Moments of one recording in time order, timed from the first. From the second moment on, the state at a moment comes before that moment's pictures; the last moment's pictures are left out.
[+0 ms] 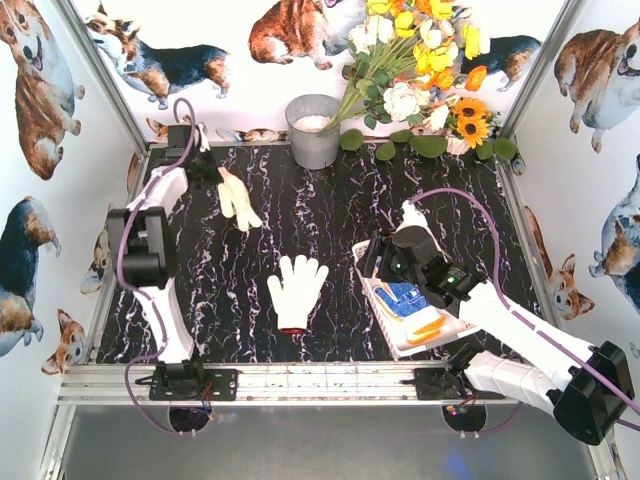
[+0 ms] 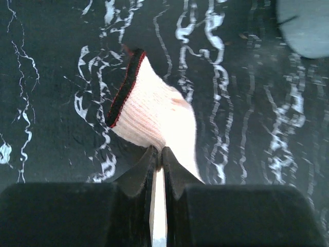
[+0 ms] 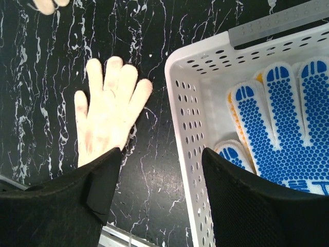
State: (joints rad) left arm 0.07 2.06 1.64 -0.36 0.21 -0.23; right arm 0.68 0.99 0.72 -0.37 0.13 0.69
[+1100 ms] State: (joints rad) left arm -0.40 1.33 1.23 -0.40 0.58 -0.11; right arm 0.38 1.01 0.92 -0.36 -0.40 0.53
